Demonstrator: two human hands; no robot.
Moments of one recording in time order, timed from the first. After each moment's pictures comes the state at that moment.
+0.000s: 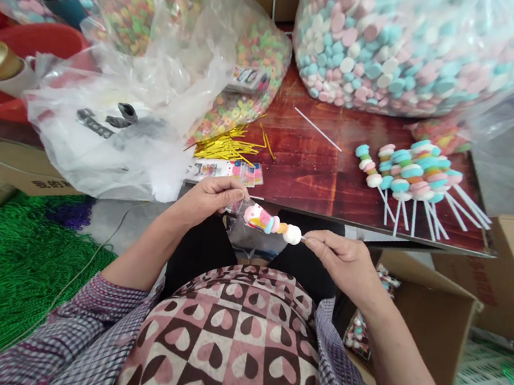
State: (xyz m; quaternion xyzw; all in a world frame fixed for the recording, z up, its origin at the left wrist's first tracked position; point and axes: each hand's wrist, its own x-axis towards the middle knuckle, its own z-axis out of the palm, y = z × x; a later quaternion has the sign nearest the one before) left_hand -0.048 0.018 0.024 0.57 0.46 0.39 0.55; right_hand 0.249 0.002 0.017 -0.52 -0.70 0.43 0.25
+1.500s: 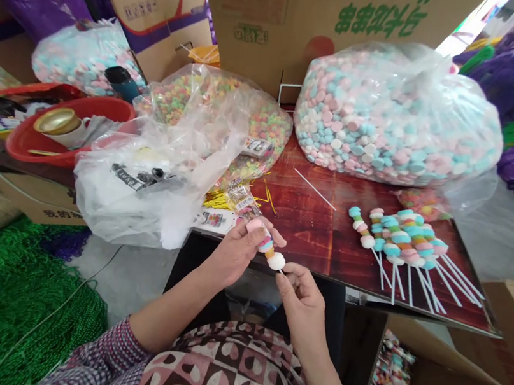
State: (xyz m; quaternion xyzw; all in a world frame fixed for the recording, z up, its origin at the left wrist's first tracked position) left_hand 0.015 0.030 0.033 0.31 0.33 0.61 0.65; right_hand 0.166 -0.007 -0.001 -0.53 -0.44 0.57 0.45
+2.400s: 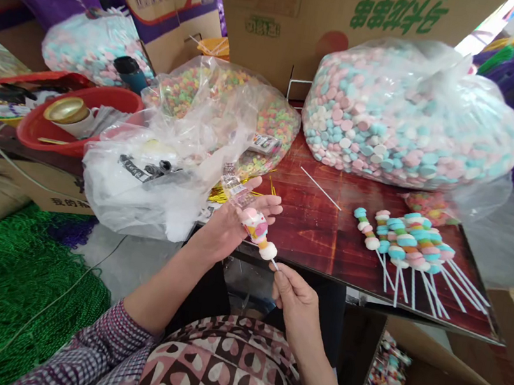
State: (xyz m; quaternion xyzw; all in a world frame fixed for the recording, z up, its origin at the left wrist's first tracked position) left_hand -0.017 0.038 0.060 0.31 0.27 0.62 0.67; right_hand 0.161 -0.010 -0.008 -0.51 -0.43 0.62 0.42
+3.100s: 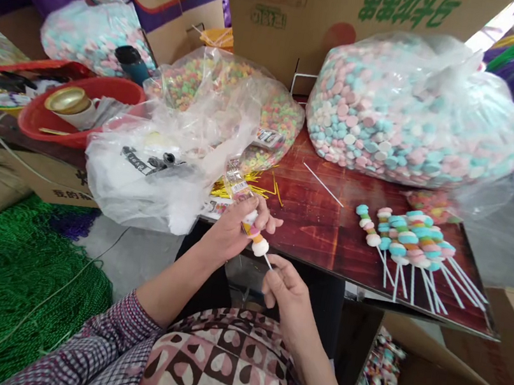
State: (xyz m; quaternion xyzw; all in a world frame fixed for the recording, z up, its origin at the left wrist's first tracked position) left_hand -0.006 0.042 0.051 0.30 0.27 0.62 0.67; right_hand 0.155 -0.015 -0.003 -0.44 -0.37 0.73 0.36
